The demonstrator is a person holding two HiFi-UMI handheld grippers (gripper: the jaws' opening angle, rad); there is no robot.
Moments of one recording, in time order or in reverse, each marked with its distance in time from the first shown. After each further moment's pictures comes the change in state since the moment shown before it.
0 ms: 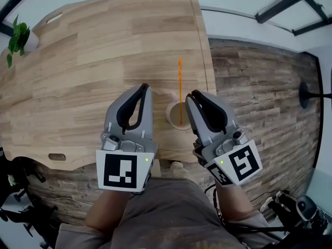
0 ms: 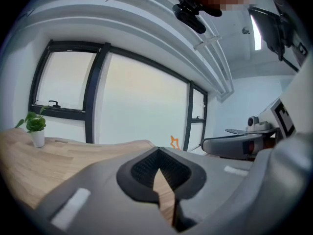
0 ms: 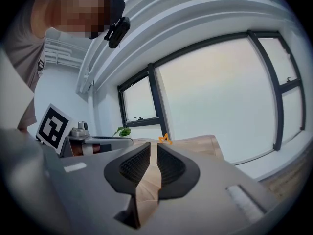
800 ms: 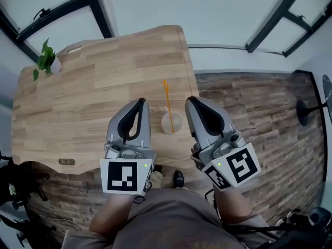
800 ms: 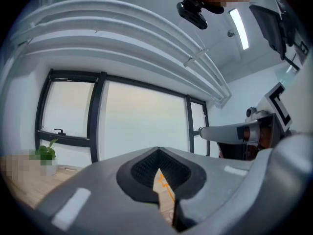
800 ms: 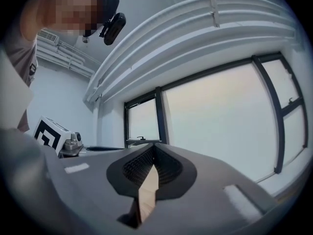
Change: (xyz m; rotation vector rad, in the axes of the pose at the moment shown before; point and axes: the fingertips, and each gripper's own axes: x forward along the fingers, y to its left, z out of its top) left arm -0.071 -0.050 0.092 0.113 -0.175 0.066; right arm -0.073 0.036 0.109 -0.093 -0.207 0.013
